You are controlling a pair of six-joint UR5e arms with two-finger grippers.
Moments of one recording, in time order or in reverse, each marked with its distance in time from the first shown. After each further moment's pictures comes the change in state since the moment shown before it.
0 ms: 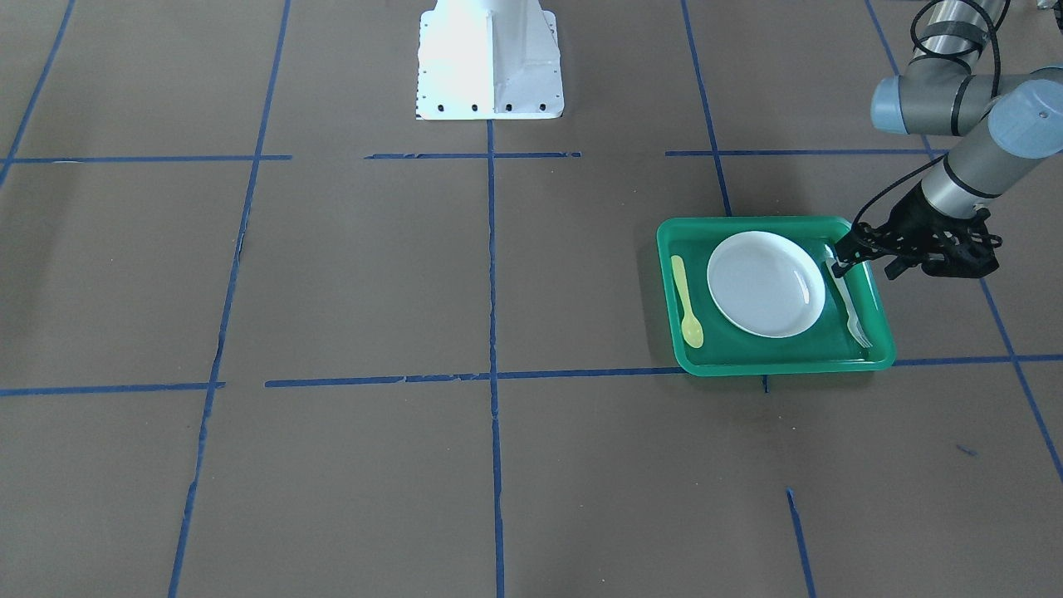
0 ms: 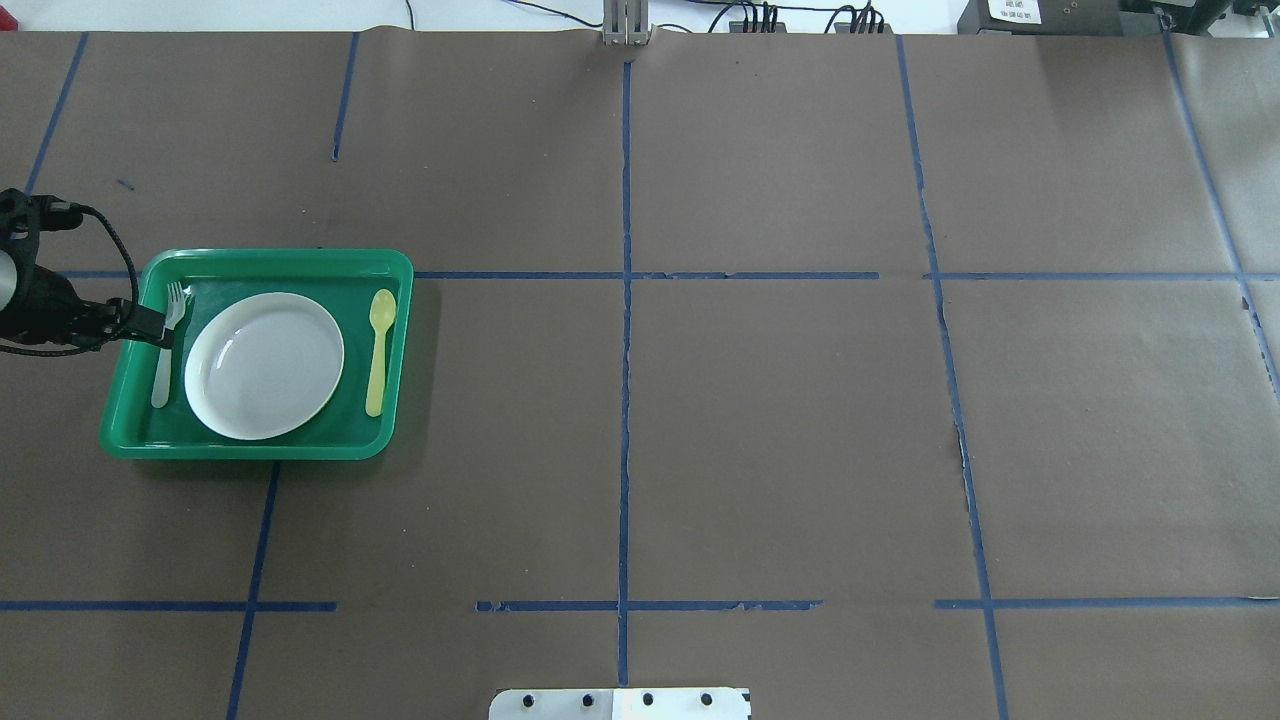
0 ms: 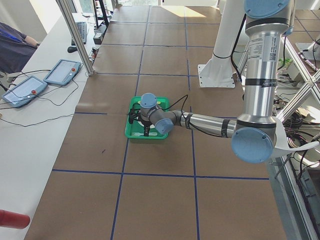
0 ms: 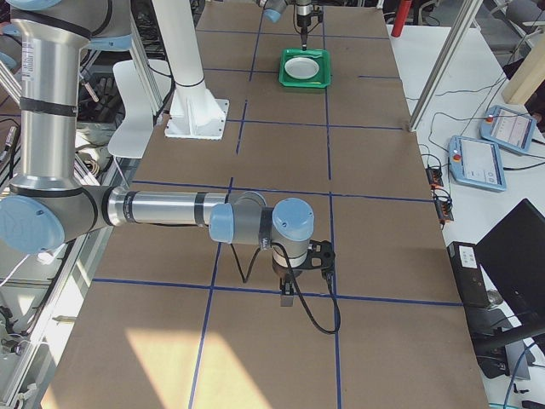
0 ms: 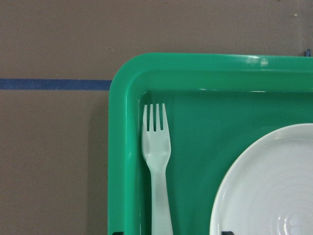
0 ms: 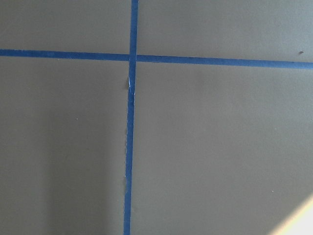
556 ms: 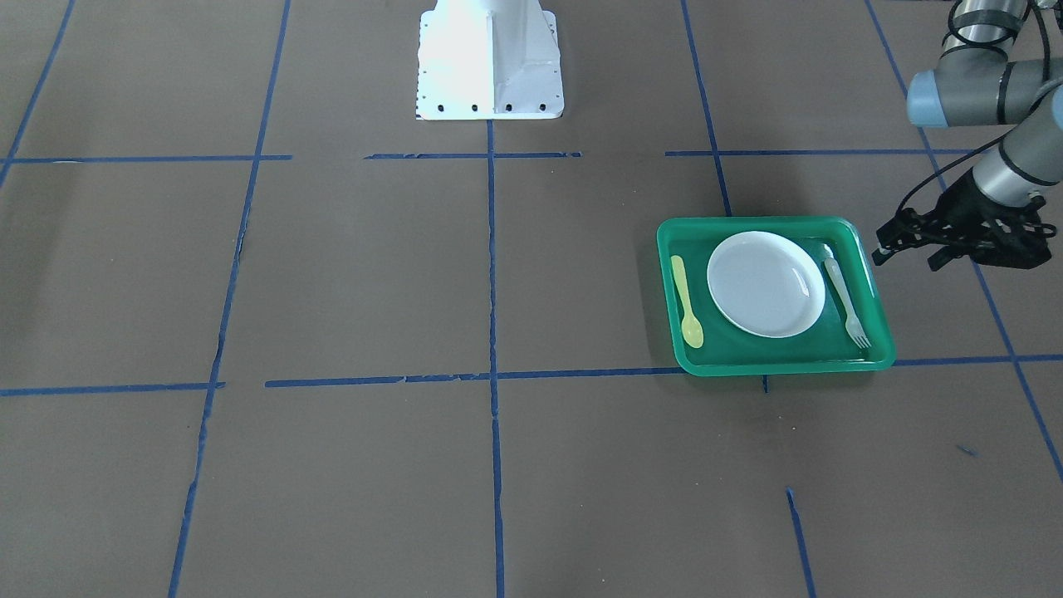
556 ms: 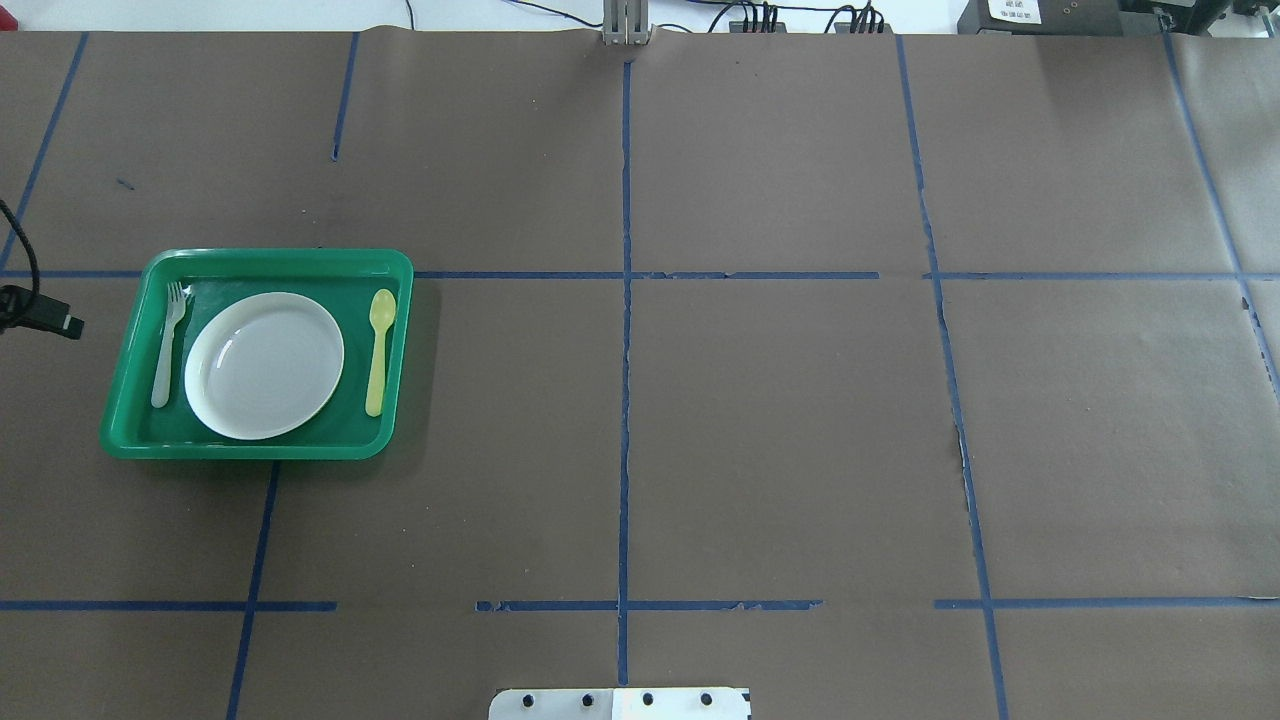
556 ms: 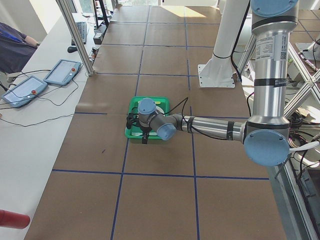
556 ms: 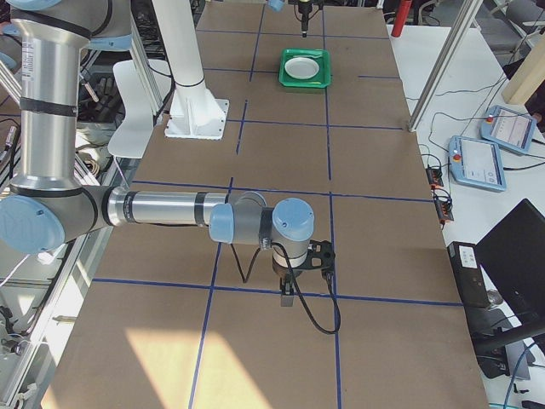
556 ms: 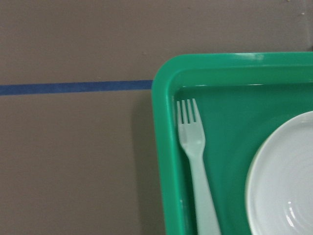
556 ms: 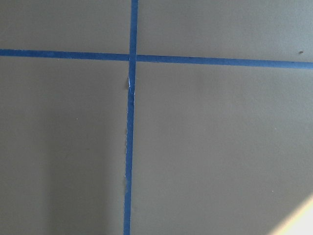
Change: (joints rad) left arm -0.182 0.056 -0.010 0.124 -0.070 0.331; right arm 0.000 0.000 0.000 0.000 0.000 0.000
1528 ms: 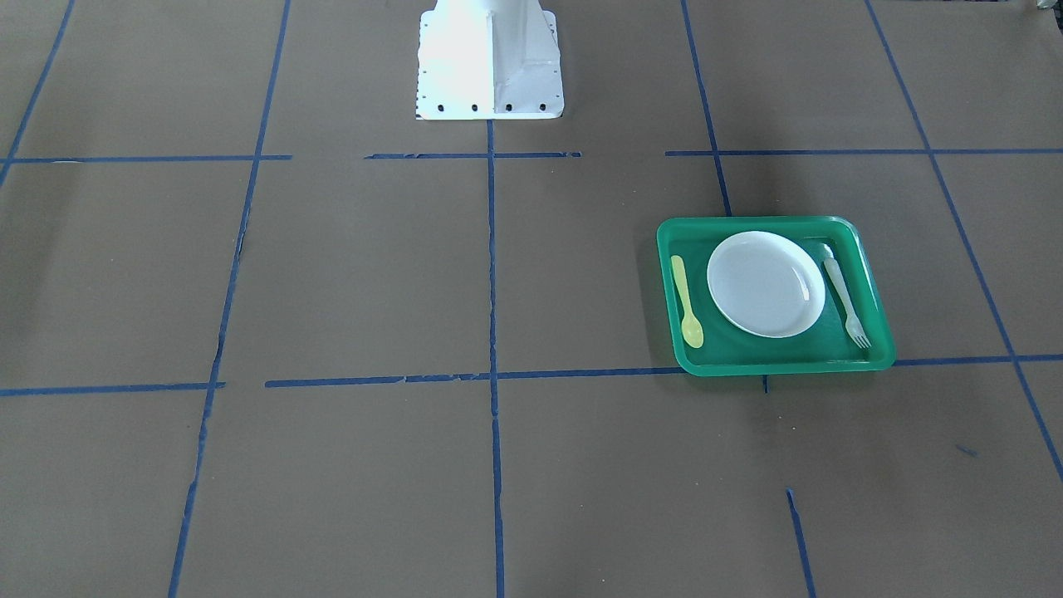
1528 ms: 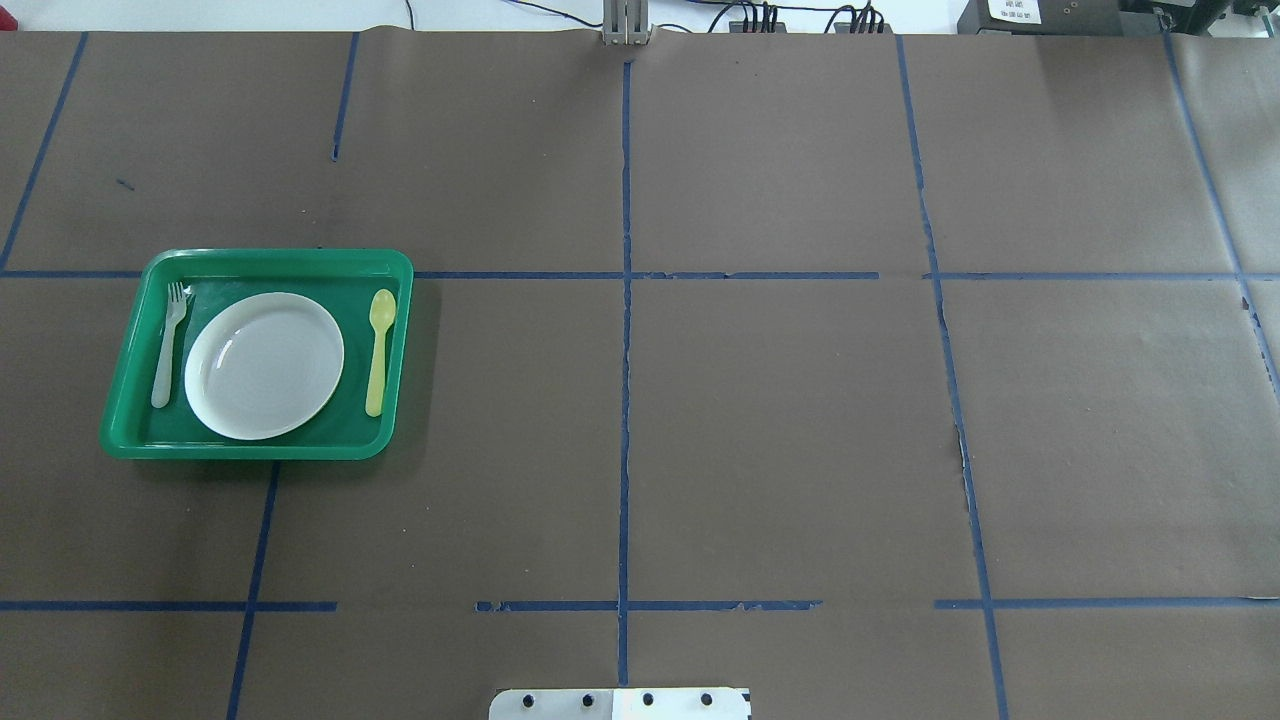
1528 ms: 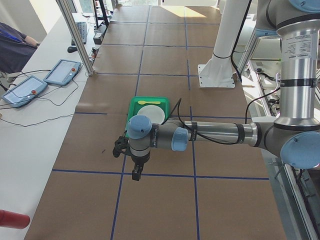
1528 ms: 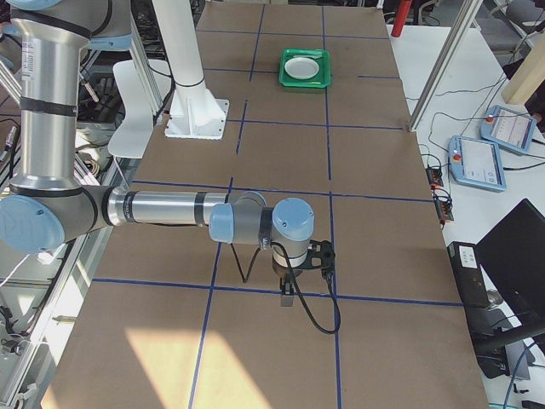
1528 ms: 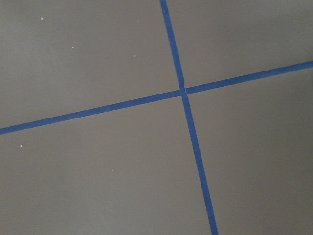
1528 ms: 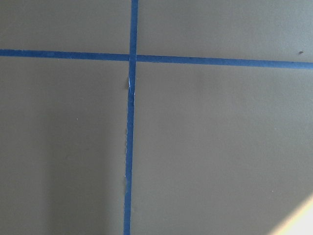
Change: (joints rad) left arm -0.415 0.042 -0.037 0.440 -0.014 0.654; right arm 0.000 0.000 0.000 0.000 0.000 0.000
